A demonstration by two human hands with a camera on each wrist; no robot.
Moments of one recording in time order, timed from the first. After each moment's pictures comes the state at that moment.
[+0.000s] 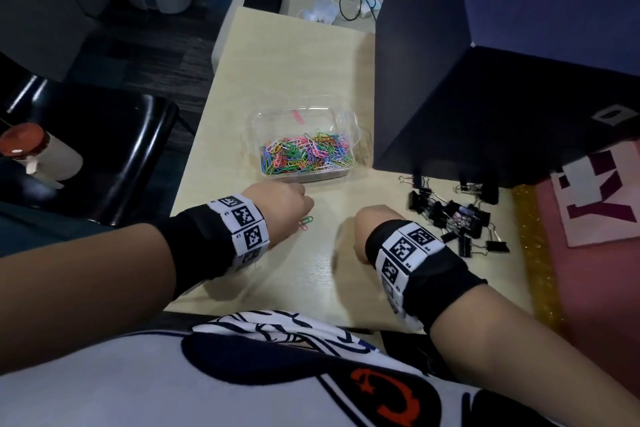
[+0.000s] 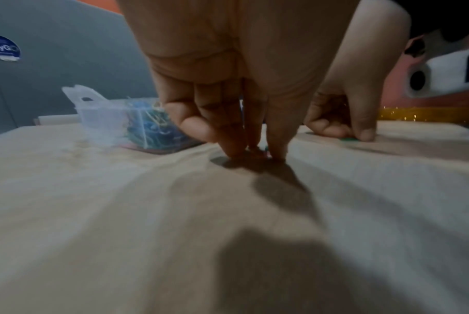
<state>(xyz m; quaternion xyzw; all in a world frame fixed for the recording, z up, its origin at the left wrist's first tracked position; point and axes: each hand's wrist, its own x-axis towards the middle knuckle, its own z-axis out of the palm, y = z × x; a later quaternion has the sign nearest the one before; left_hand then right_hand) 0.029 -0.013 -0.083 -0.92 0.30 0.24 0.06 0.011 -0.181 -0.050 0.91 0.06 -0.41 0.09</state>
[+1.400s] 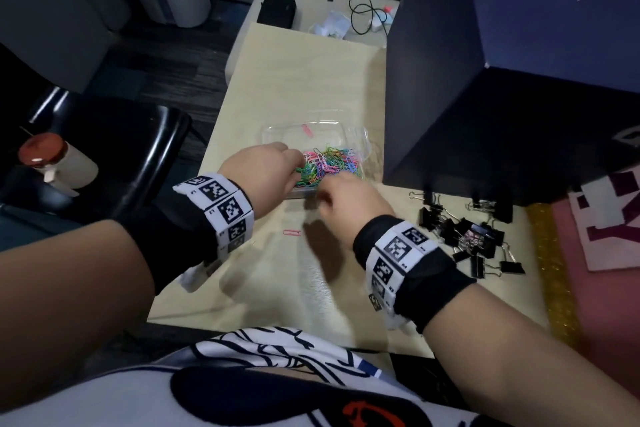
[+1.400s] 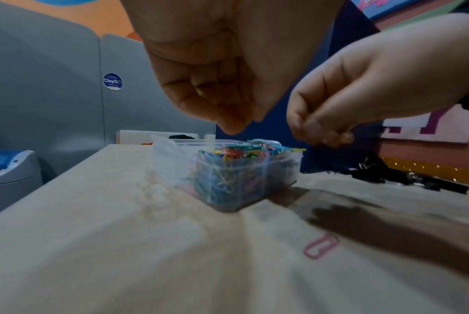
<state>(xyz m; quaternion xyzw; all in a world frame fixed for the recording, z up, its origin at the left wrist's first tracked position) 0.060 0.015 -0.047 -0.98 0.16 0.08 -0.11 0.039 -0.149 -0.058 0.97 0.14 -0.14 -0.16</state>
